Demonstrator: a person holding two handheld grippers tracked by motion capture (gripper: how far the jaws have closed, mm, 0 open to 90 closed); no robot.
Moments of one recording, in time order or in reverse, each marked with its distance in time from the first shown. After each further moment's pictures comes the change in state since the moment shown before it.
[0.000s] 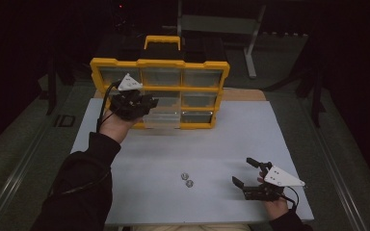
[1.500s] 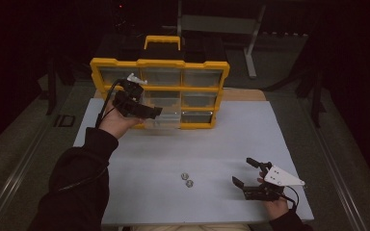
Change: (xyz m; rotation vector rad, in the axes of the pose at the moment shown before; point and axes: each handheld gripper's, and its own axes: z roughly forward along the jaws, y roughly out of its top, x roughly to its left) left arm 0.008 0.006 0.012 0.212 0.014 -0.073; right arm -0.001 -0.001 0.000 0.004 0.005 0.003
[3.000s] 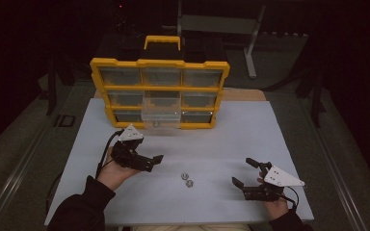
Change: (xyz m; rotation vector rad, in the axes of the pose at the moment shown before) left arm -0.046 -0.123 0.015 -0.099 -0.194 0.050; right arm 0.002 0.001 0.000 -0.003 0.006 -0.005
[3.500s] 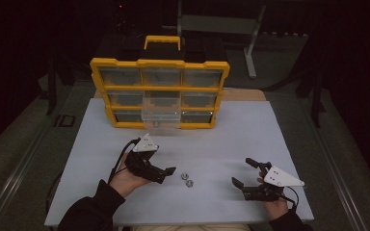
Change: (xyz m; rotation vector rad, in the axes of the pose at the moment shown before) left arm -0.028 -0.006 0.026 0.010 -0.115 0.091; right arm 0.000 0.000 0.000 0.000 0.004 -0.004
